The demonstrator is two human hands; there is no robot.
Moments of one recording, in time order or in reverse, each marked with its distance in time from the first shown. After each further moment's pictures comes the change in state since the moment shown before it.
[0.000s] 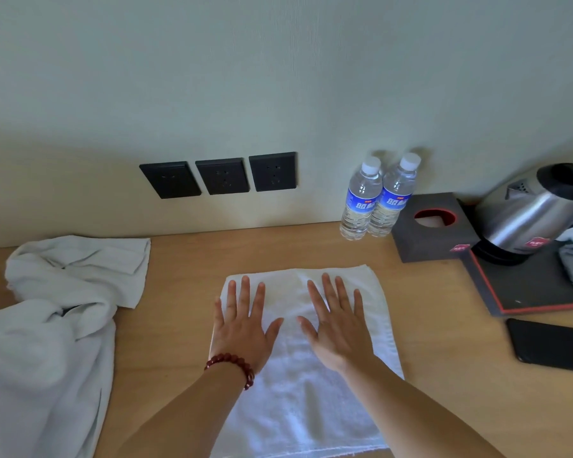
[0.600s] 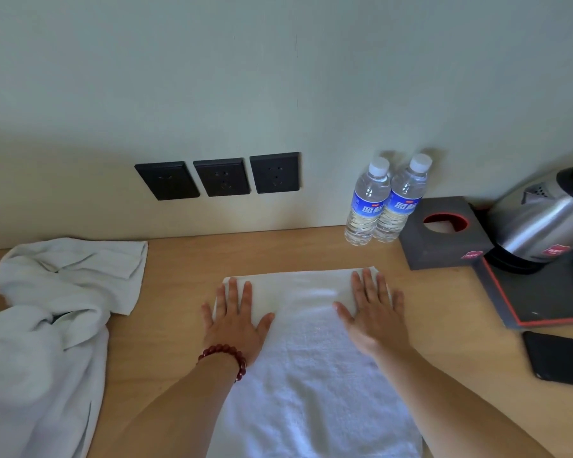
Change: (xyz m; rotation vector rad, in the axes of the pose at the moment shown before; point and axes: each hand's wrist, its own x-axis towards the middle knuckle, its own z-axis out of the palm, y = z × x) left_hand 0.037 -0.015 0.013 -0.067 -0.159 -0.154; right_hand 0.036 0.064 0.000 -0.084 -0.060 0.222
